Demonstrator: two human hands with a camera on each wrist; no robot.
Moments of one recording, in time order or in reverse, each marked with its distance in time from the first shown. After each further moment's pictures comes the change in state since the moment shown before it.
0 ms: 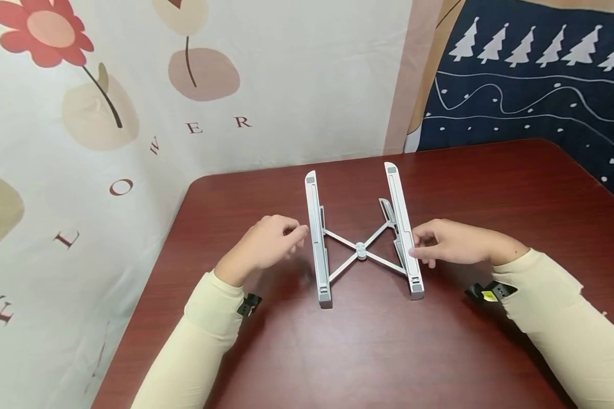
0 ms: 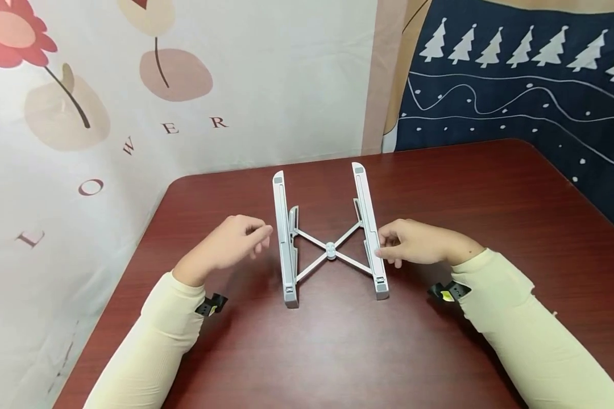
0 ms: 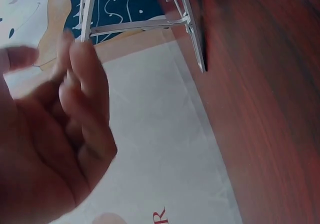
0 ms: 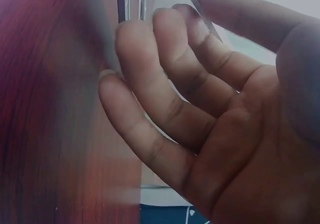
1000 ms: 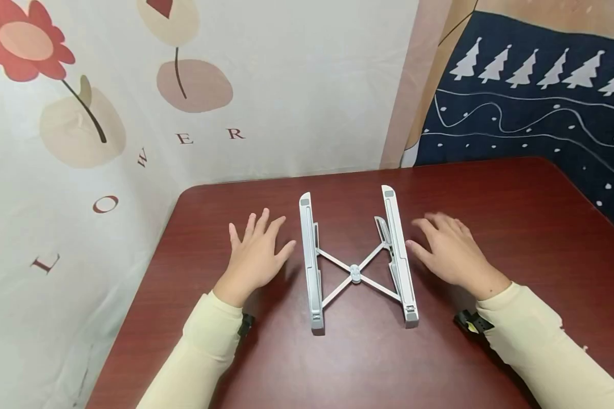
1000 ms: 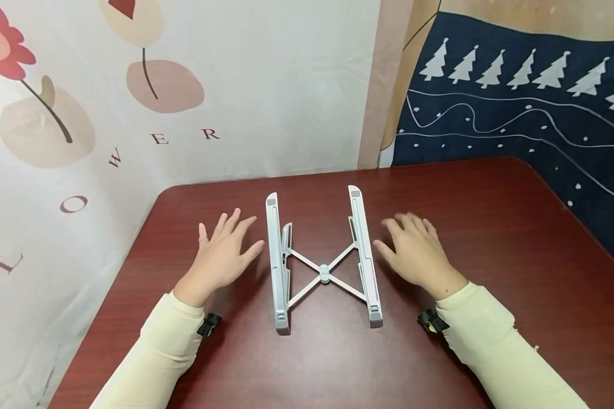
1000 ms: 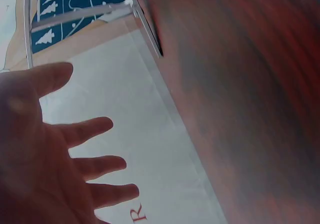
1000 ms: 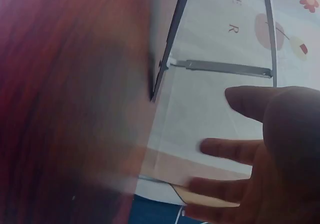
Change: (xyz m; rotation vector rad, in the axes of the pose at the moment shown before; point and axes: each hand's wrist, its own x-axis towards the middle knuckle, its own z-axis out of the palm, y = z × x) left_hand 0.022 -0.021 0.013 0.295 0.210 -0.165; right_hand 0.013 0.006 0.000 -0.556 0.472 0.311
